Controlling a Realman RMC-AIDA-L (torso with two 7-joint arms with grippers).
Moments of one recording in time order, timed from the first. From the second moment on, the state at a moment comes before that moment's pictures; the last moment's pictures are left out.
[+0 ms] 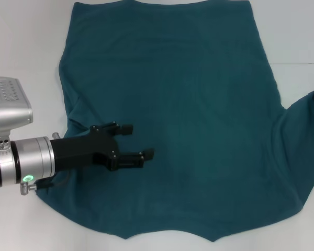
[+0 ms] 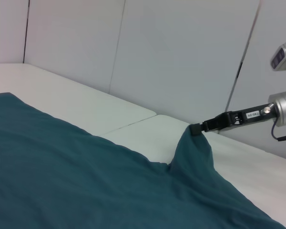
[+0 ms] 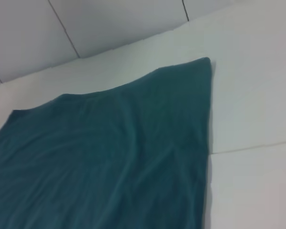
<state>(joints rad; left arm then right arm) -0.53 -2.16 0.74 0.67 1.96 1.39 -1.36 0.55 2.01 -0.54 -0.59 -2.01 -0.92 1.81</state>
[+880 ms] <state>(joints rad) -0.53 -2.16 0.74 0.67 1.96 1.39 -1.37 0.53 2.00 -0.54 -0.63 -1.97 -1.07 1.70</state>
